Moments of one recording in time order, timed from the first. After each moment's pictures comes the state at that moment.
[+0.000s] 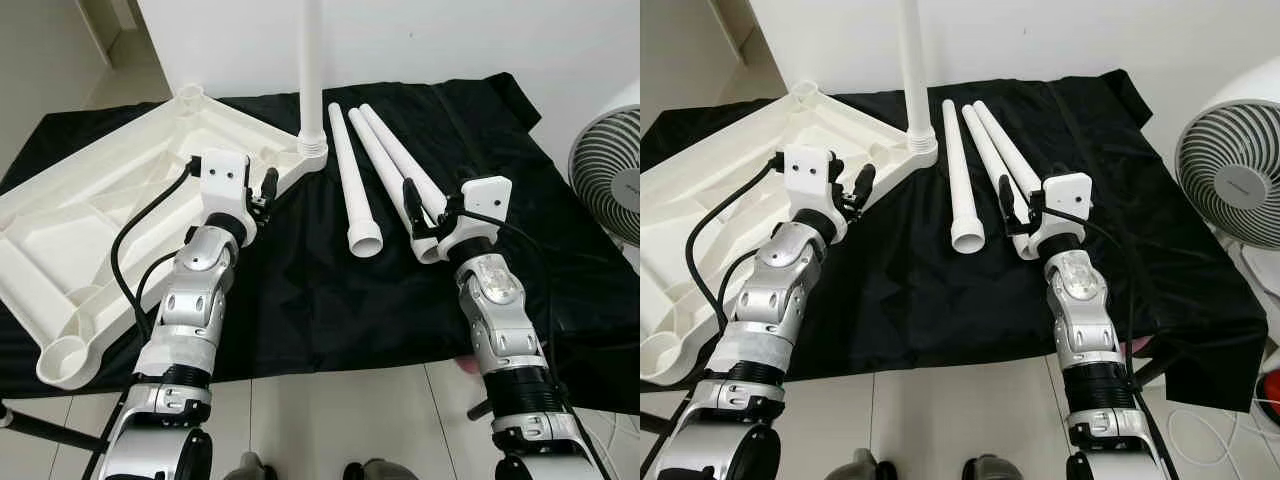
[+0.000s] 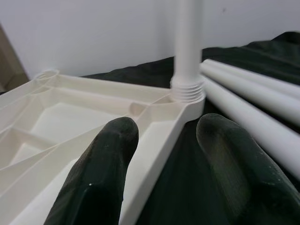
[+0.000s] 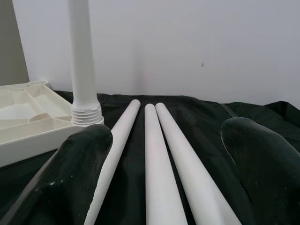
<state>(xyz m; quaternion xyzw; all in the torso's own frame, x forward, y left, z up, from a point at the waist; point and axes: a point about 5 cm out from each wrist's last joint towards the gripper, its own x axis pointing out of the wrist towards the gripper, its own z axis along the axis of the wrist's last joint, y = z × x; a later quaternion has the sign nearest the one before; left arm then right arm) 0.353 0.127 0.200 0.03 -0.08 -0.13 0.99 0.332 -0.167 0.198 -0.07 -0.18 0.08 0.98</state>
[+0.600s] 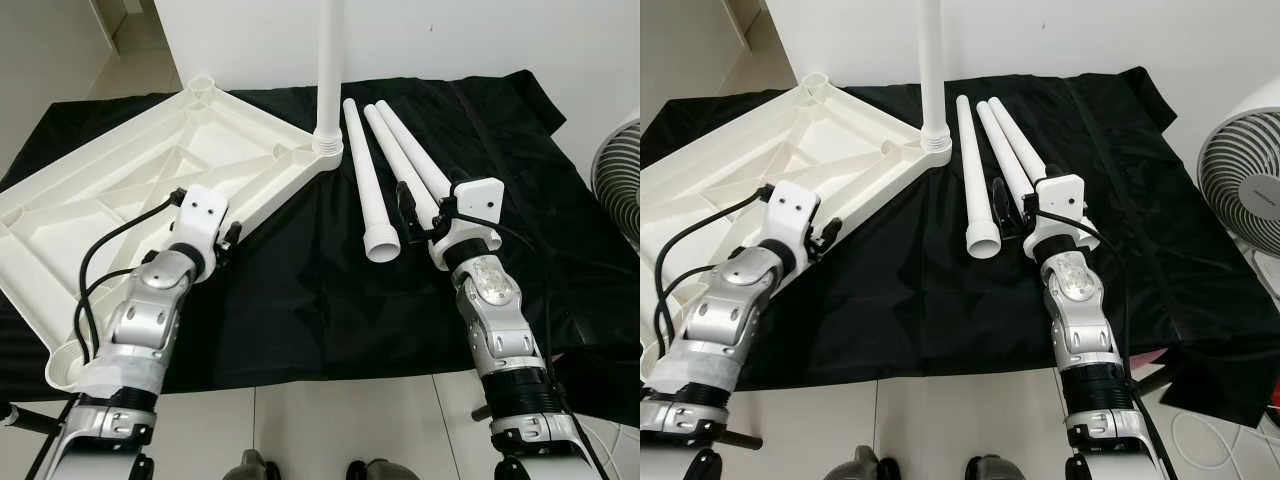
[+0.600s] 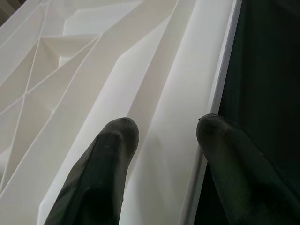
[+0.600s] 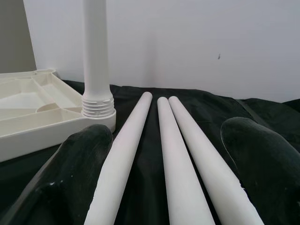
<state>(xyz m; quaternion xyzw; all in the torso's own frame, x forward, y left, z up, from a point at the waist) 0.334 0.176 0.164 0.18 0.08 -0.14 0.97 0.332 -0.164 0.196 -0.08 -0.18 0.09 0.98</state>
